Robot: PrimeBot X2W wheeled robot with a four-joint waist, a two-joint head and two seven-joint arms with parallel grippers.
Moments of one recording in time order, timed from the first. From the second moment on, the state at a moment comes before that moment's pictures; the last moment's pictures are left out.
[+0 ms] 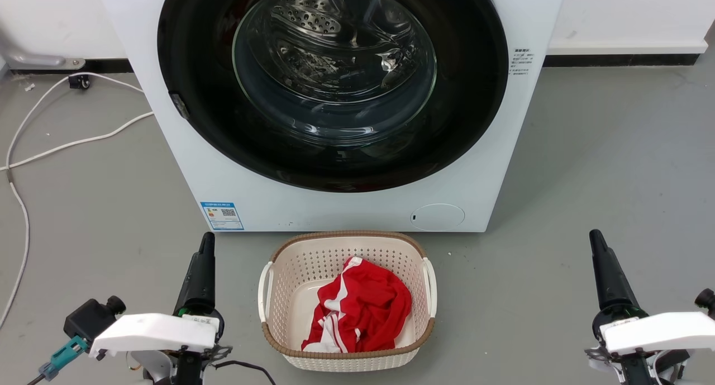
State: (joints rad) left arm -0.07 0.05 0.05 0.15 -1.13 -0.12 -0.02; right arm -0.03 -0.05 -0.07 0.11 1.03 0.13 -0.03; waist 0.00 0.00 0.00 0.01
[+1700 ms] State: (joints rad) left arm -0.07 0.05 -0.04 0.11 -0.44 -0.06 -0.18; right arm 0.04 -0.05 -0.06 -0.02 0.30 0.13 -0.11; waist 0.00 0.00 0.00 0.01
